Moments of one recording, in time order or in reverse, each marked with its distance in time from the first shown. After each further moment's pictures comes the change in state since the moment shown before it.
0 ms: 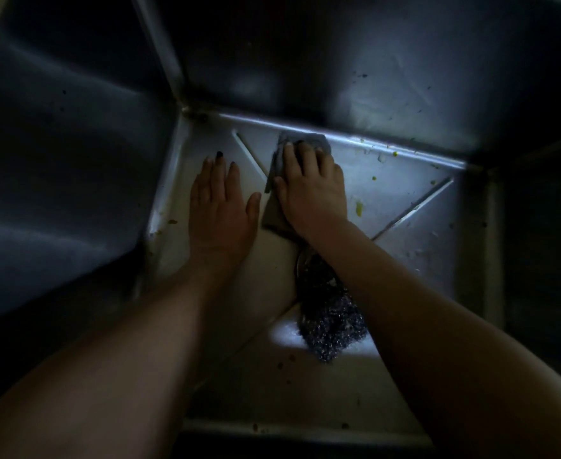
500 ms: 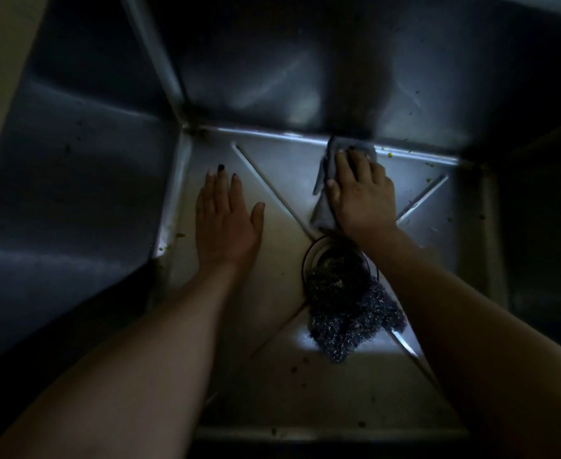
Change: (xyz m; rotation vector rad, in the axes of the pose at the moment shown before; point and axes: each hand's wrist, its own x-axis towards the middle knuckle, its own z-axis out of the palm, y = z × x) left_hand 0.002 -0.003 0.002 -0.031 -0.011 -0.001; right_hand -0.017 0.059 -0.005 -0.040 0.005 0.174
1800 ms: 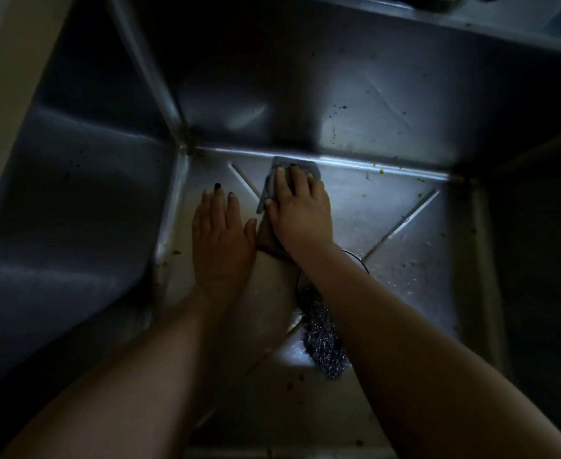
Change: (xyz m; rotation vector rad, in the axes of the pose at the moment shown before) left_hand -0.001 0.003 -0.001 0.038 0.006 0.023; right_hand 0.007 -0.074 -0.002 0.135 -0.045 -0.058
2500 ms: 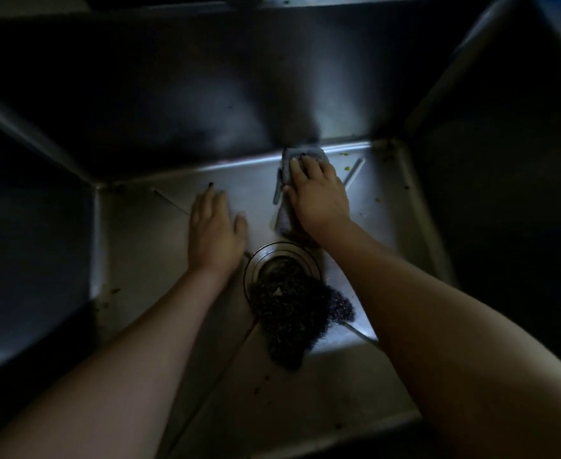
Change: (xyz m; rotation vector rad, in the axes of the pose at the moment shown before) left_hand 0.021 0.079 -0.008 -0.242 -0.099 0.163; right_hand -0.017 0.119 -0.021 0.076 0.032 0.225
